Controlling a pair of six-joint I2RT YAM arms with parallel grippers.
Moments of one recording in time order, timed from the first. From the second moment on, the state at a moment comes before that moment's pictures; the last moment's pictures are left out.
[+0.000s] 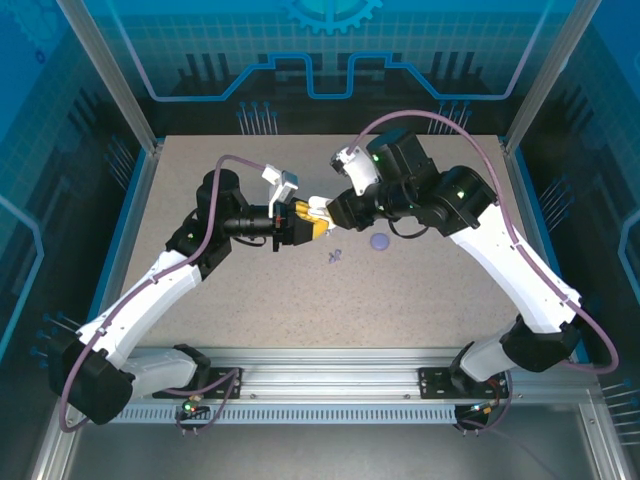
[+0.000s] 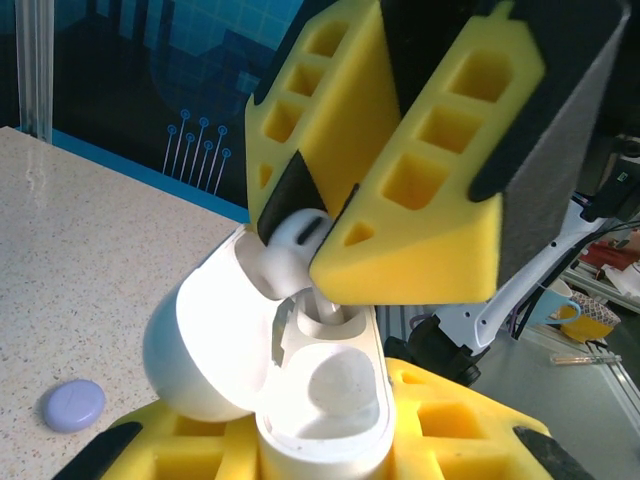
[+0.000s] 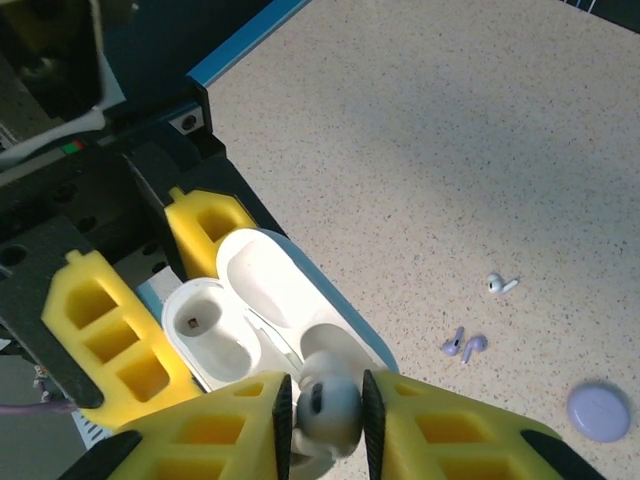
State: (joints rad) left arm -0.45 1.17 1.02 -0.02 0.96 -0.23; right arm 0.77 1.48 1.90 -1.15 -0.18 0.13
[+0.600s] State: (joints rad) left arm -0.45 1.18 1.02 0.02 1.01 -0.27; right arm 0.72 1.41 1.81 -1.08 -0.33 0.08
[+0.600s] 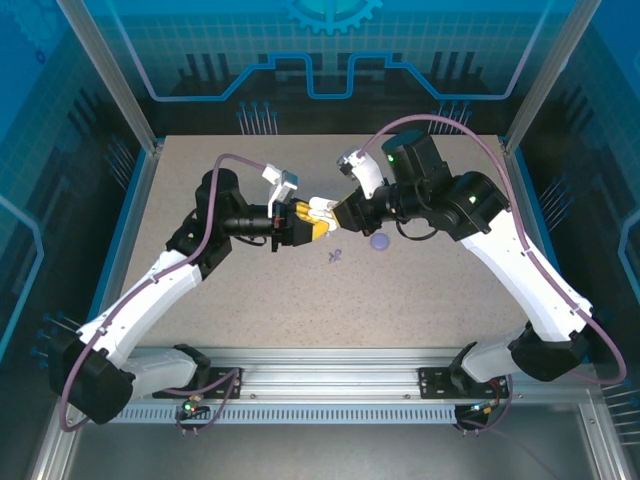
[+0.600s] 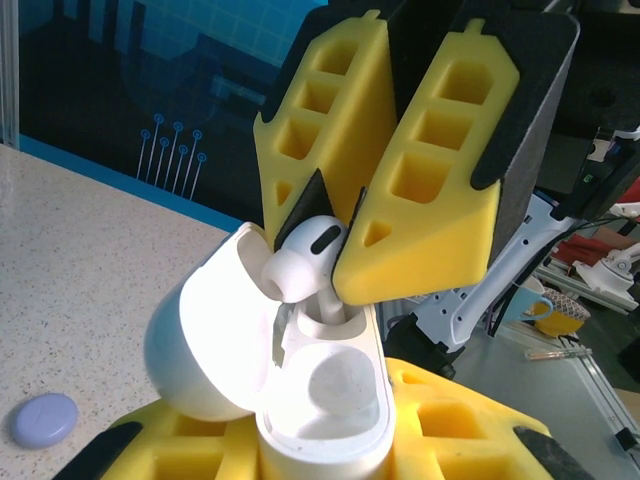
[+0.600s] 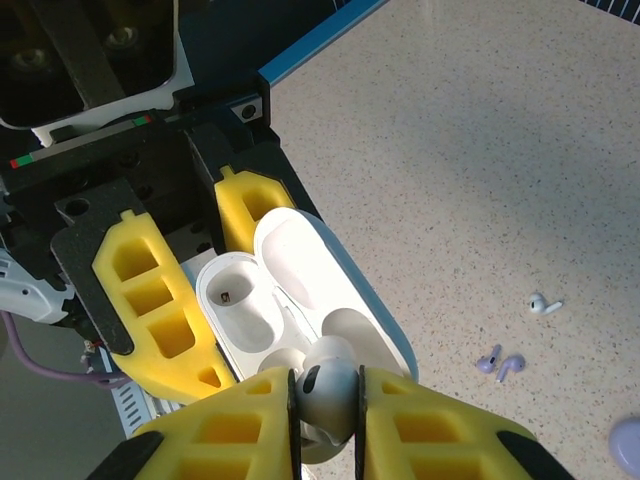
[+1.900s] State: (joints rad) left arm -0.45 1.20 1.03 0.04 1.10 -0.27; right arm 0.72 1.35 1.79 -1.10 -0.40 -0.03
